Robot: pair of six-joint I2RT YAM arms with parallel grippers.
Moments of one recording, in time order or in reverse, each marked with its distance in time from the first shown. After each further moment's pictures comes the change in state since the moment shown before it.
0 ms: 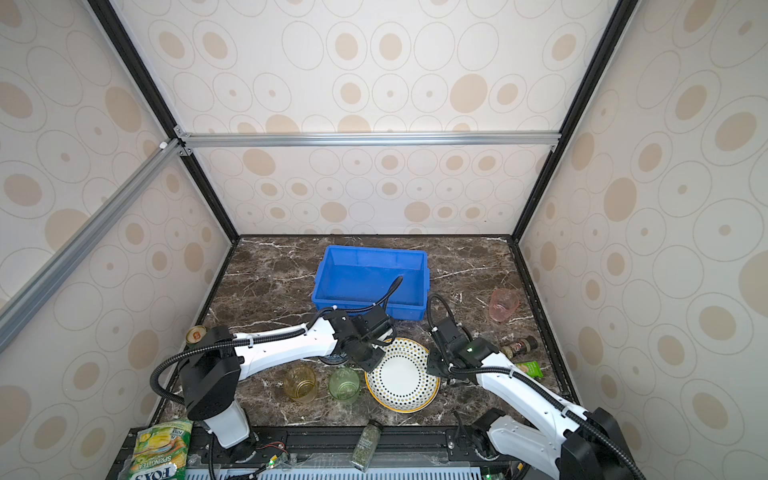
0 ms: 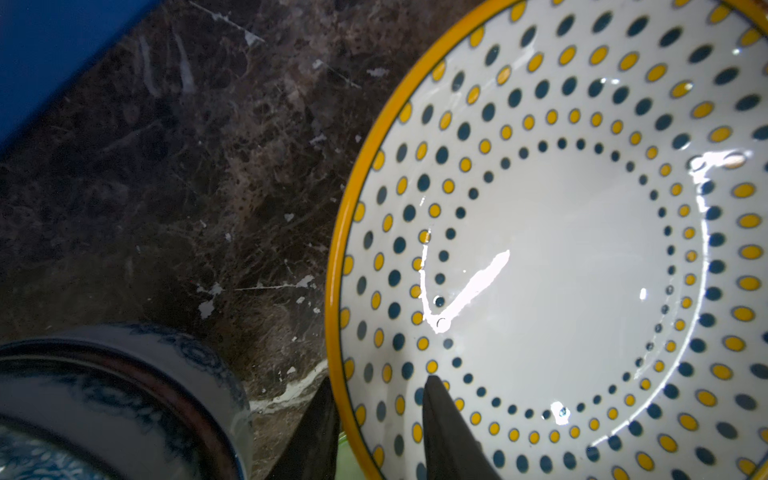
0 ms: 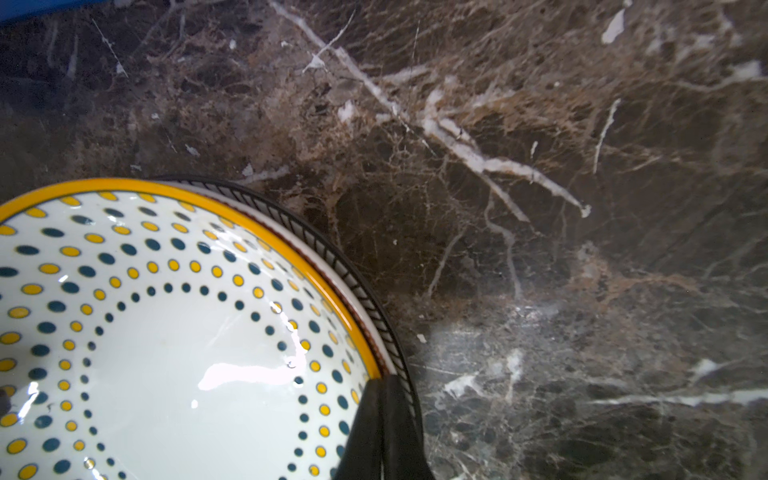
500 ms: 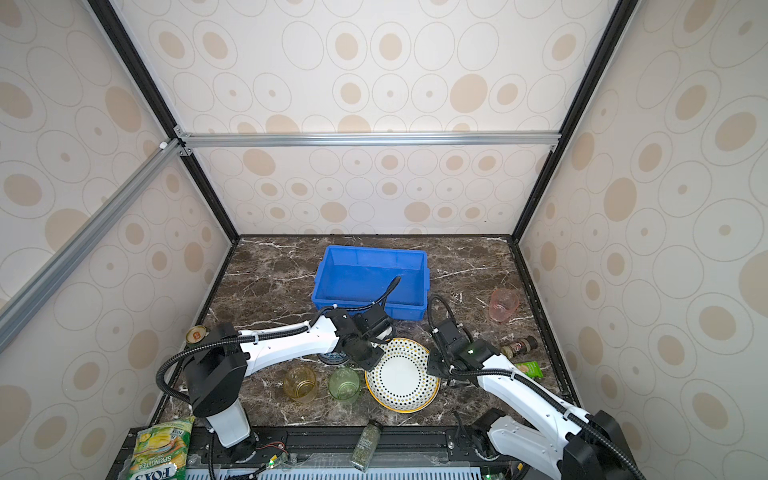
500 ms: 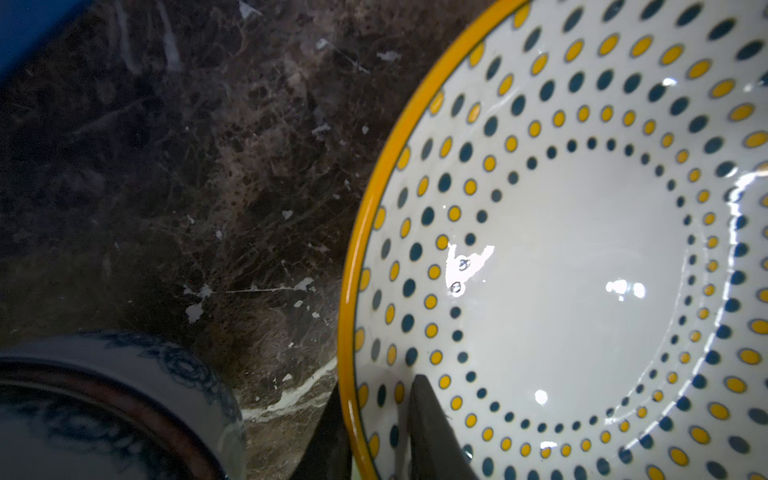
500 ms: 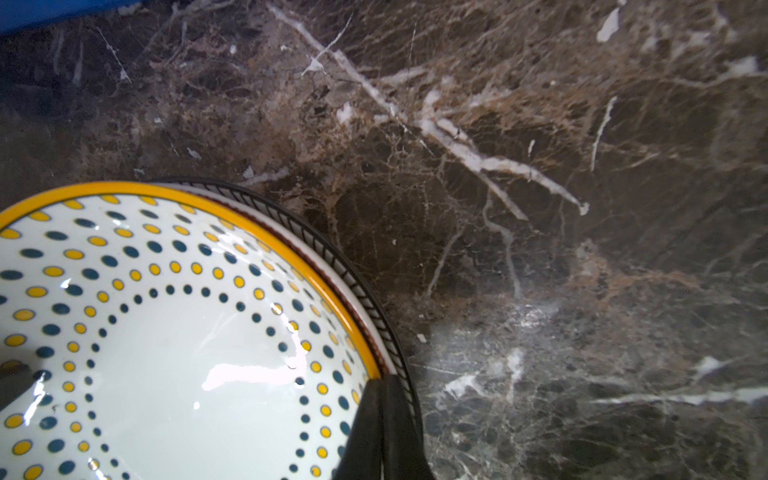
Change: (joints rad) left arm 0.026 0.027 -0.001 0.008 0.038 -0.004; right arm 0.003 -0.018 -0.010 0.003 0.005 0.014
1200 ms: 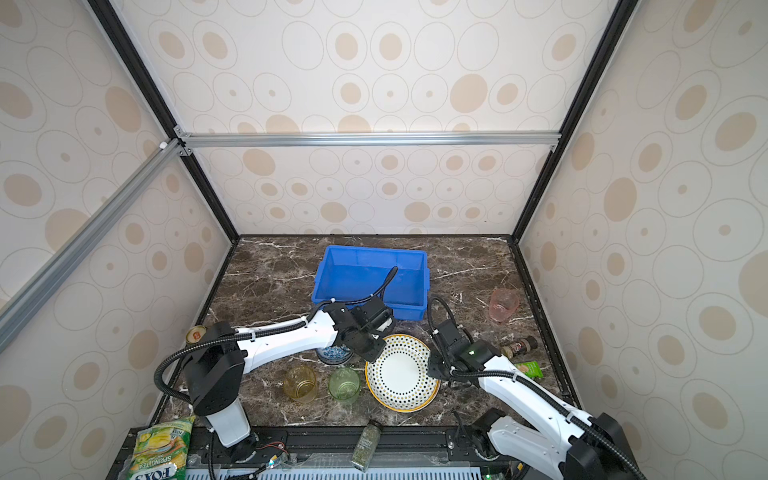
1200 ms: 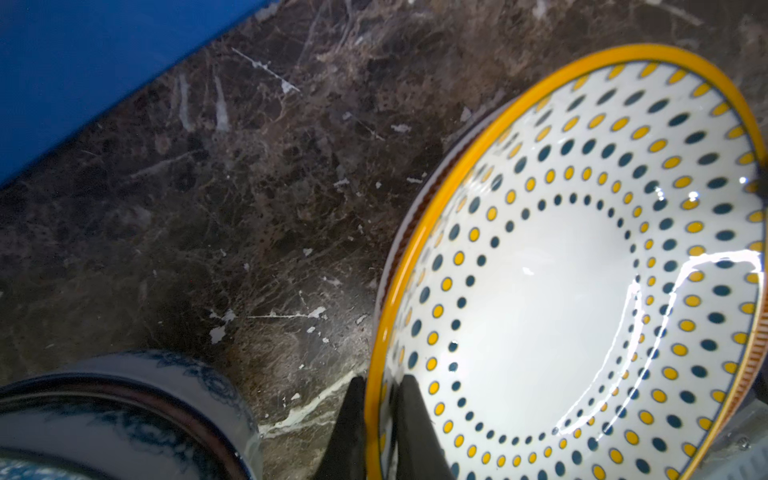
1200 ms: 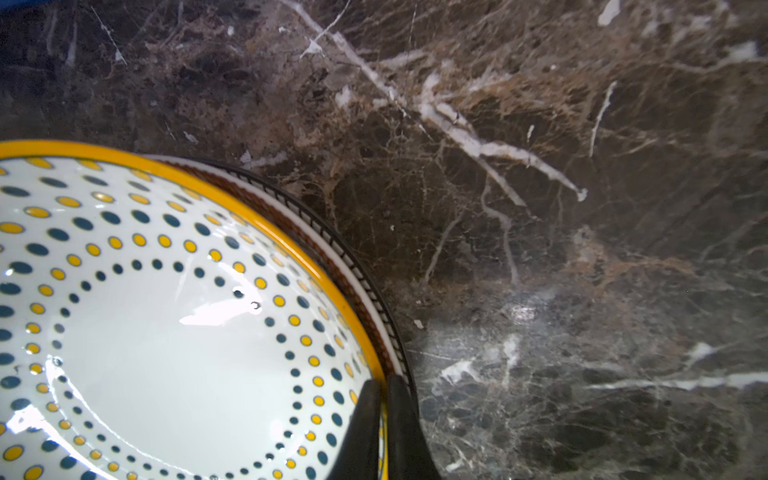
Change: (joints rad) left arm 0.021 0.002 0.051 0.016 -0.010 -0.025; right arm 0.008 -0.018 0.008 -0.045 0.004 -0.009
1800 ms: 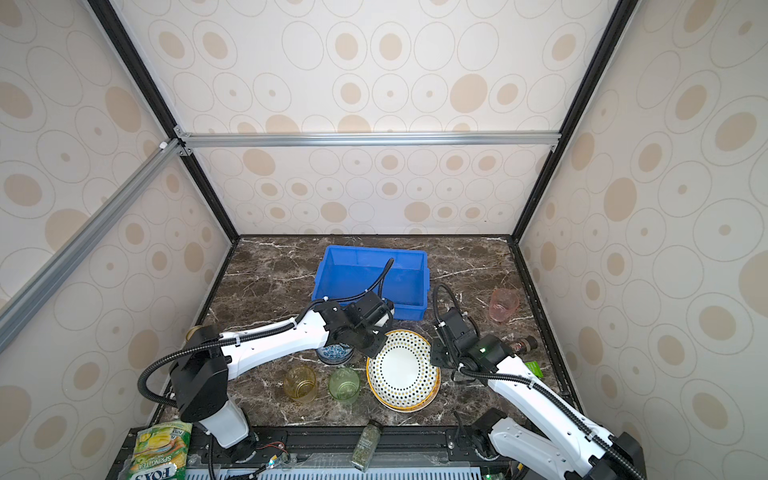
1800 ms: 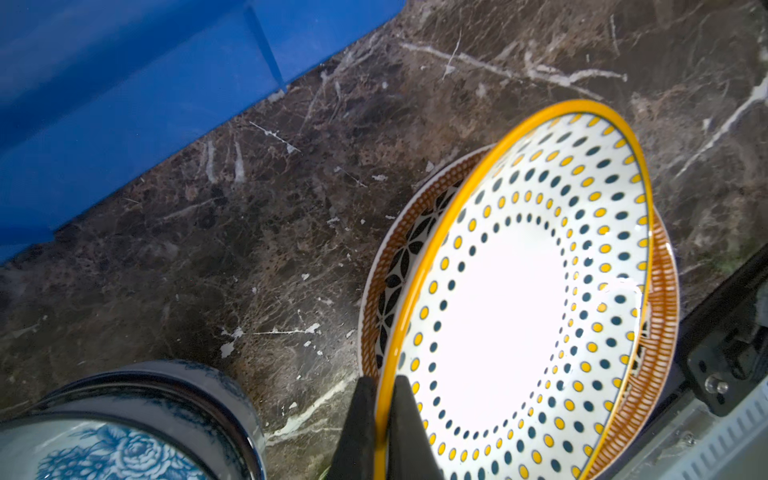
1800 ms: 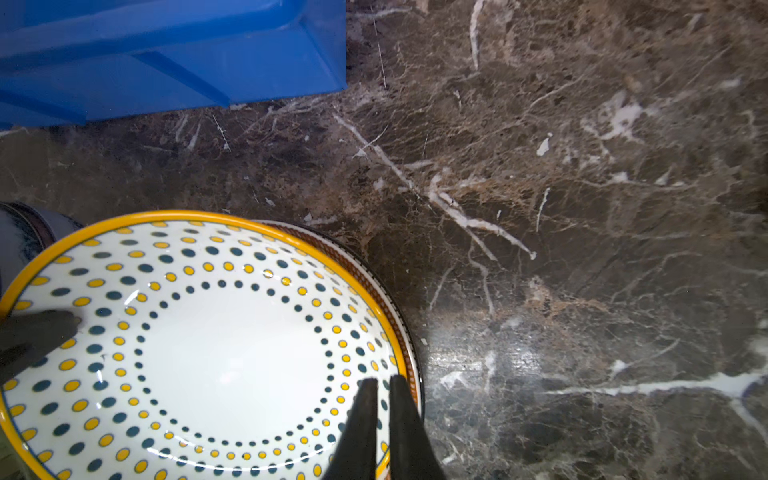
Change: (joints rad) left arm 0.006 -0.080 -0.012 0.048 -0.010 0.003; right arm 0.005 -0.072 0.147 -0.087 0.096 -0.049
